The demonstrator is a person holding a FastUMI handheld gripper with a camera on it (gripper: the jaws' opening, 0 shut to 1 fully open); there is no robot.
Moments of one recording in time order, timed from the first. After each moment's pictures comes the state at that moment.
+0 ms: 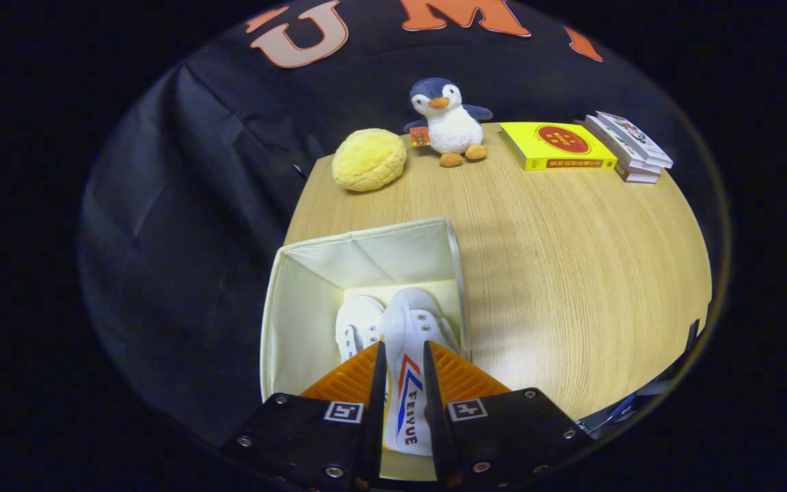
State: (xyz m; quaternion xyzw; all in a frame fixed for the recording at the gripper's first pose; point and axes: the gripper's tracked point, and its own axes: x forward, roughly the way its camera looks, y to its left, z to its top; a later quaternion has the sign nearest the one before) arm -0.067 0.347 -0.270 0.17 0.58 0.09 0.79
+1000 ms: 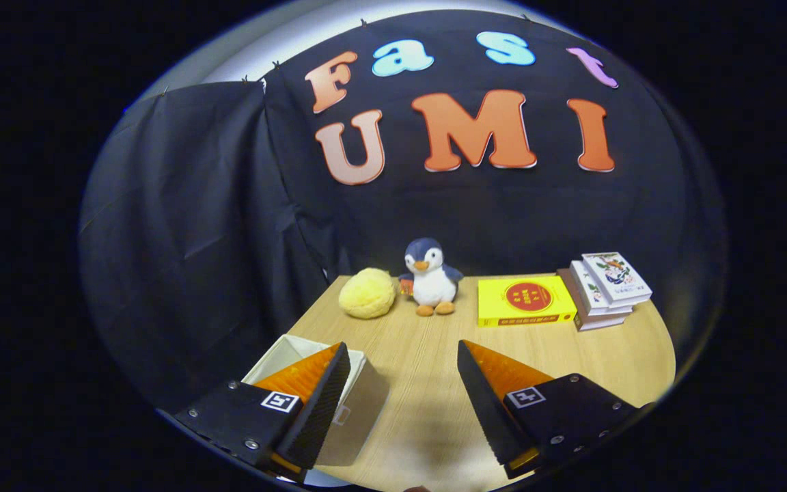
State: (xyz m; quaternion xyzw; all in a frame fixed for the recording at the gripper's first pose) arm 0.001 0.163 -0.137 0.11 0.27 0.13 0.95
